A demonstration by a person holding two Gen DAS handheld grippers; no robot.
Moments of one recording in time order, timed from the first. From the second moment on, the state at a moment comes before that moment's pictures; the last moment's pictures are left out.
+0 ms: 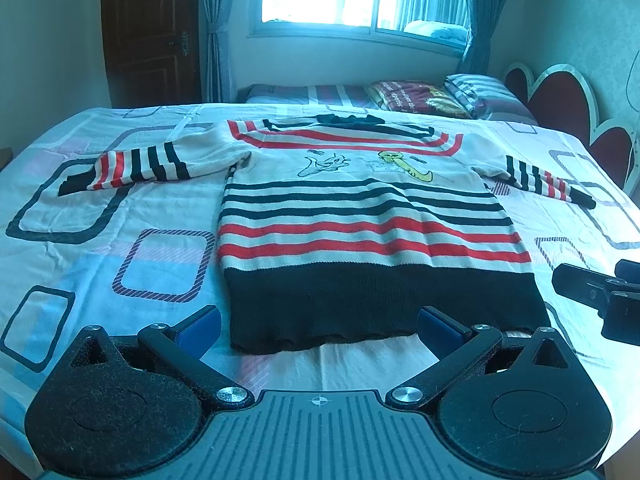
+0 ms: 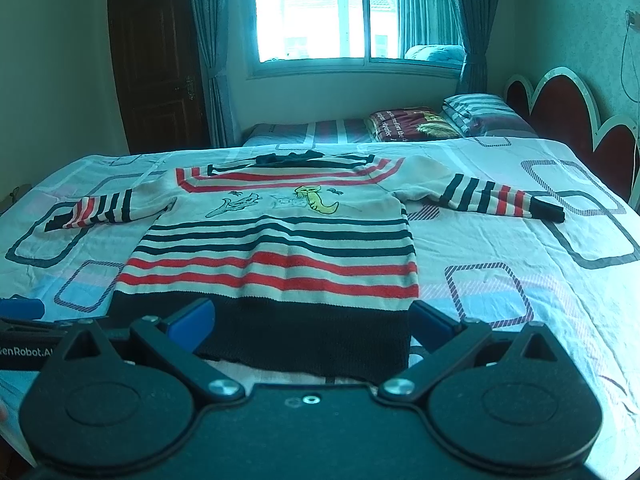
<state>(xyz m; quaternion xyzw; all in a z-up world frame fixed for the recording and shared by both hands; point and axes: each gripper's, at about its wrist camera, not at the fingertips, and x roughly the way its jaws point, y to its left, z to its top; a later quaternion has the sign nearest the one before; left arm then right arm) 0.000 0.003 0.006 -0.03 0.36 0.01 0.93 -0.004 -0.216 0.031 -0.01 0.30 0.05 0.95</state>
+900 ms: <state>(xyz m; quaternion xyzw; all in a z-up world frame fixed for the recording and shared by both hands) -0.001 0.006 0.006 -0.03 0.36 0.01 0.93 -0.003 -0.212 0.033 -0.01 0.30 0.06 0.95</state>
